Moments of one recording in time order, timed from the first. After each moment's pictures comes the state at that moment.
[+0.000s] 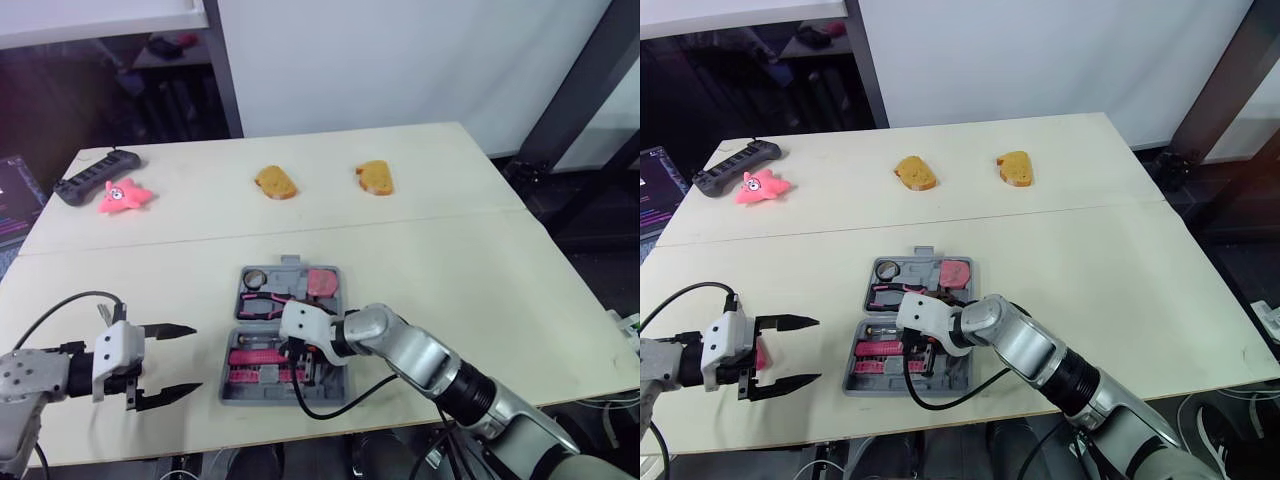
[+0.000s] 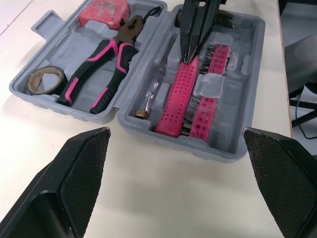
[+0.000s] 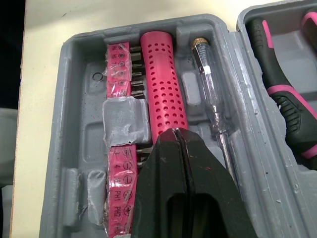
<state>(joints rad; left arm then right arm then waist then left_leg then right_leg) 0.20 0.86 0.25 -0.01 -0.40 -0.16 -1.33 -0.56 -0.35 0.73 -0.15 0.09 0.74 0.78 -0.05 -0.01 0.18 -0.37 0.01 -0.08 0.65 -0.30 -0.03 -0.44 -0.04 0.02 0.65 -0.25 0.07</state>
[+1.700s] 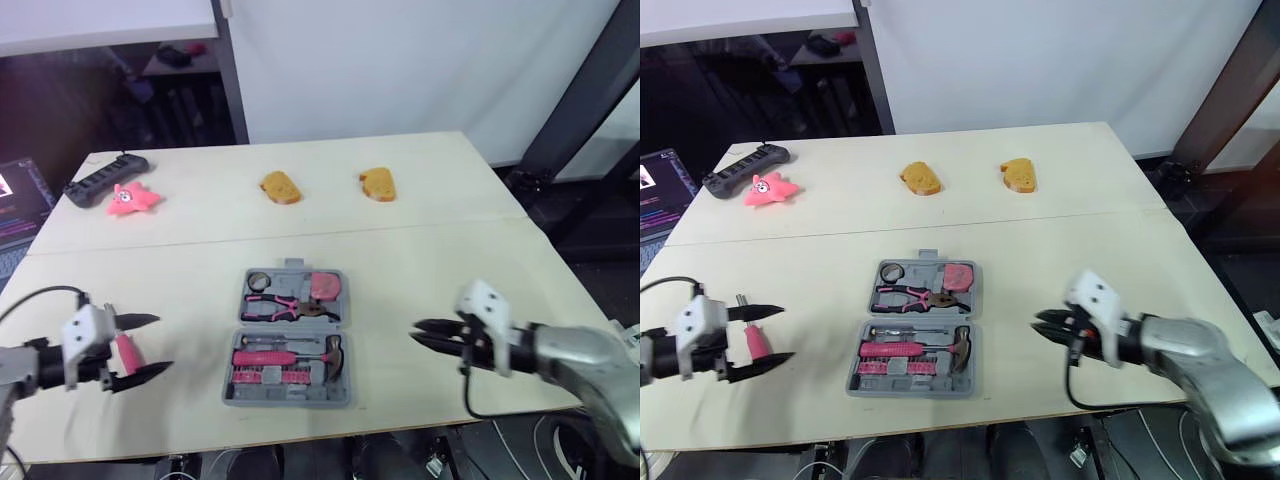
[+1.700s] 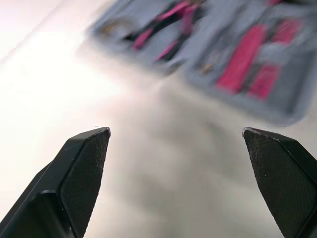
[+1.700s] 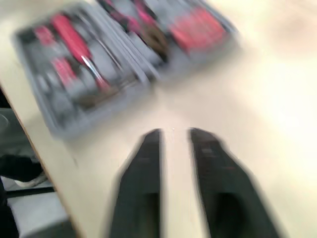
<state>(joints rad) 0.14 0.95 0.36 0.29 -0.39 -0.15 -1.29 0.20 -0.82 -0.33 -0.59 0.44 0.77 0.96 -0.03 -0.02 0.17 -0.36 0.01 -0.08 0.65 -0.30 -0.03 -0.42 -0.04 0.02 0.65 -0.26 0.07</state>
